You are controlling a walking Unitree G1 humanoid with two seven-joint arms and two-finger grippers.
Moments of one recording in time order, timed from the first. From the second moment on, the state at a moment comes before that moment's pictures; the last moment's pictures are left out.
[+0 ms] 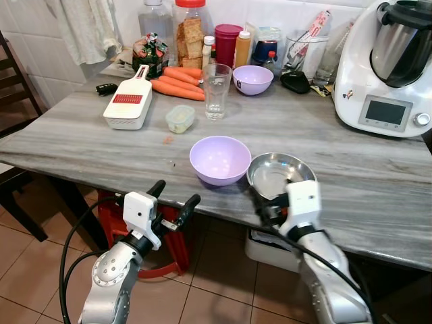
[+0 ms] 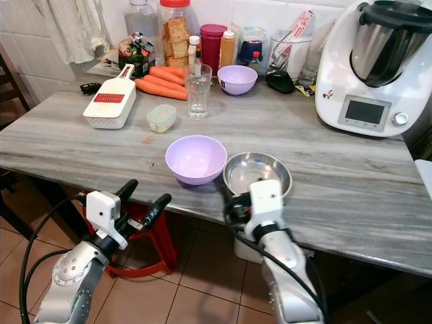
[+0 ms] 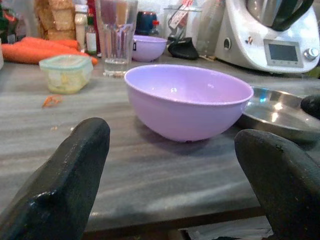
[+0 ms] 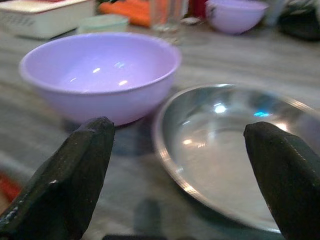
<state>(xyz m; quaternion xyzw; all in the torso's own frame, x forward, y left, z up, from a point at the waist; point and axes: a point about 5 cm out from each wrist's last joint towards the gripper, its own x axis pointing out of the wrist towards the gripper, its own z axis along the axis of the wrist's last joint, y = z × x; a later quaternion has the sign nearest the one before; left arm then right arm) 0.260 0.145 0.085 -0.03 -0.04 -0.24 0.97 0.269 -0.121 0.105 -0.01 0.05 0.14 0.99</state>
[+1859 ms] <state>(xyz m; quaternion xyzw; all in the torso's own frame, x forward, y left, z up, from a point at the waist) 0.261 0.165 0.088 -0.02 -0.03 -0.18 0.98 0.312 -0.068 0.115 -0.01 0.01 0.37 0.93</state>
